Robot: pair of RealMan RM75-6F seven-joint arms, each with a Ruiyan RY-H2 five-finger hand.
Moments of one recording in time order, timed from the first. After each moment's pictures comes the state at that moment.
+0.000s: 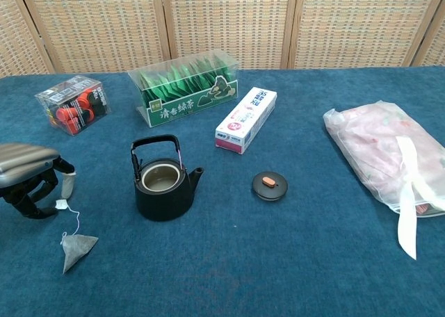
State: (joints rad) left arm -0.54 -1.50 -0.03 -1.48 1.03 1.01 0.55; right arm -0.02 -1.14 0.07 -1.55 -1.46 1.55 -0.02
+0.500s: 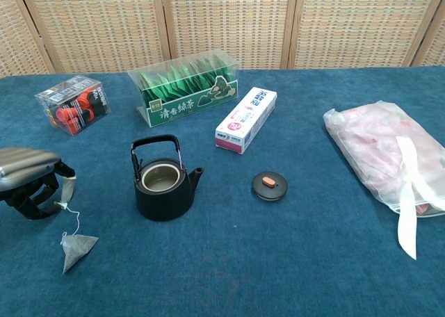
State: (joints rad) left arm -0.55 -1.51 -0.03 -1.47 1.01 0.99 0.55; right arm -0.03 -1.14 0.07 -1.55 -1.45 1.54 -0.02
